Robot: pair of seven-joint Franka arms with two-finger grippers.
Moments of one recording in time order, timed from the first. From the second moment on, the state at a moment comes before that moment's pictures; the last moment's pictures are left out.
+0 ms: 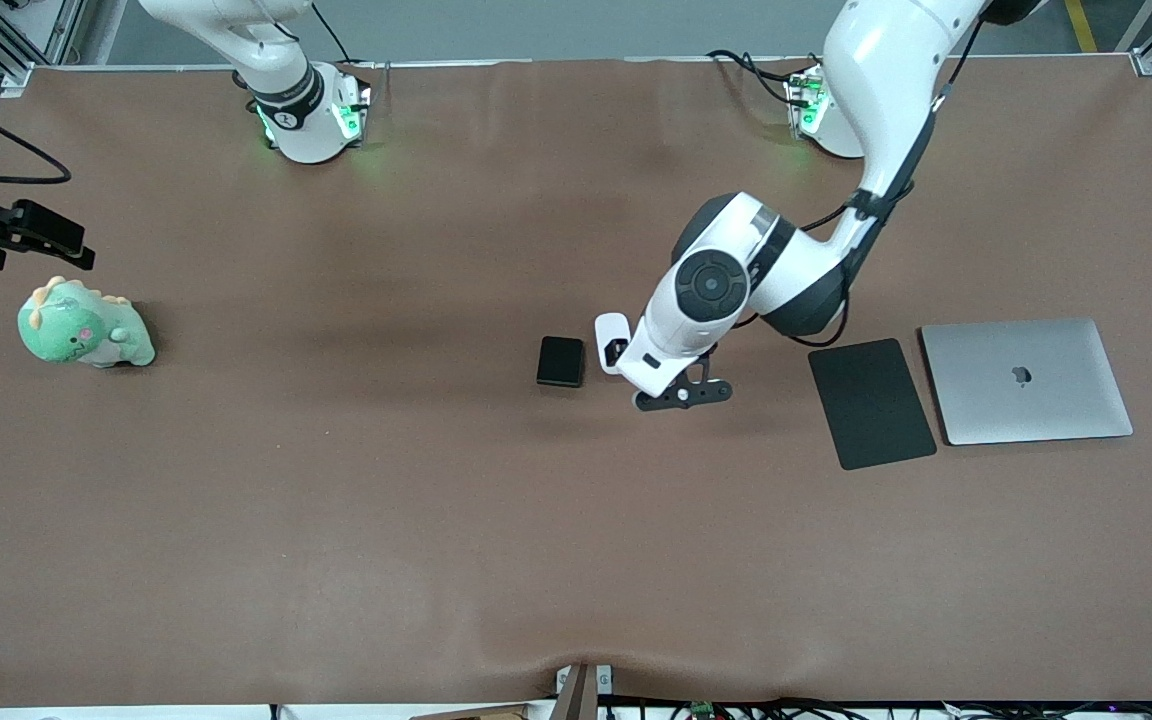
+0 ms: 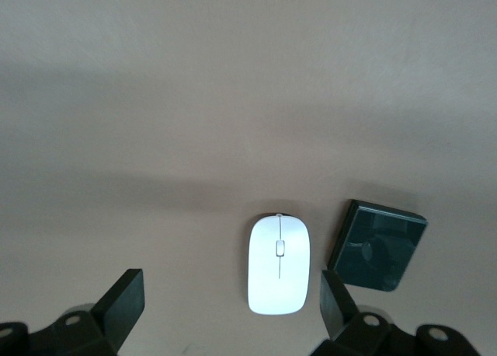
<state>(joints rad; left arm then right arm) -0.44 0.61 -0.26 -1.57 0.00 2.08 -0.79 0.04 0.04 -0.07 -1.48 0.01 1.44 -0.01</state>
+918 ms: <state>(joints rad) -0.55 0.75 -0.26 -1.62 0.07 2.22 -0.99 0.13 0.15 -0.06 -1.49 0.02 1.44 -0.01</state>
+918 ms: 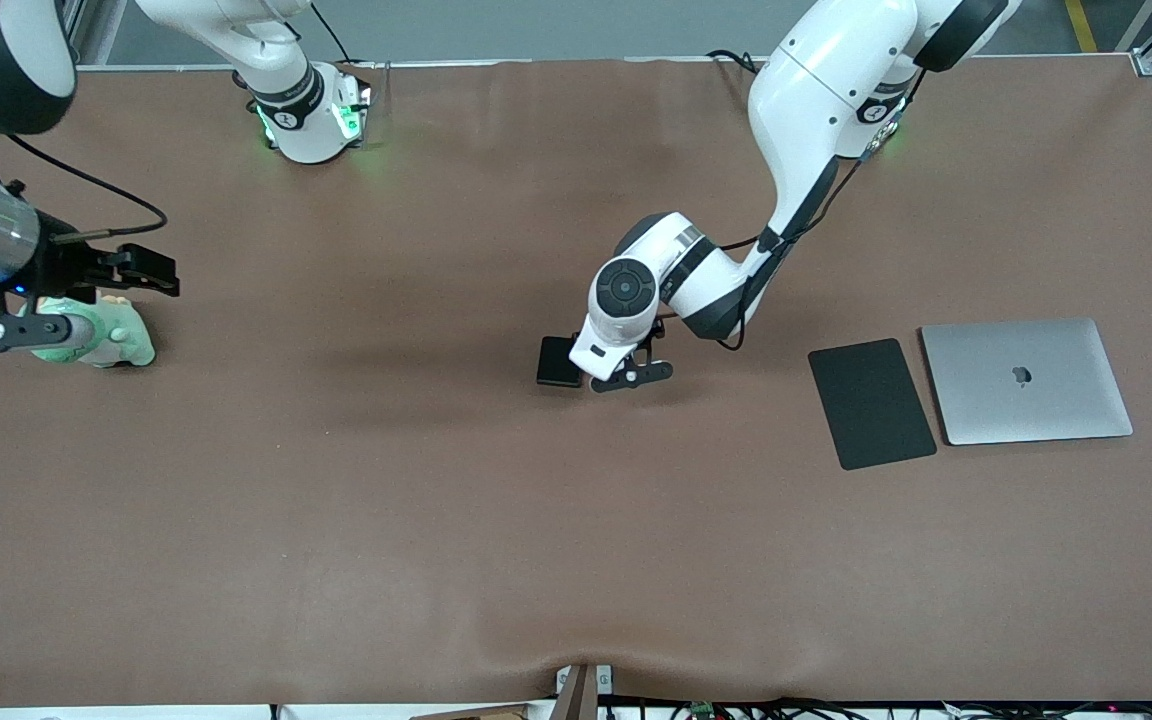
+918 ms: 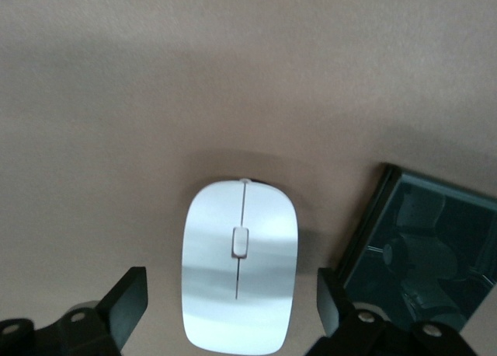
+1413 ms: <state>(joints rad) -0.56 0.75 -0.26 -1.63 0.07 2.22 -1.00 0.21 0.18 -0.06 -1.49 0.06 1.46 0.18</state>
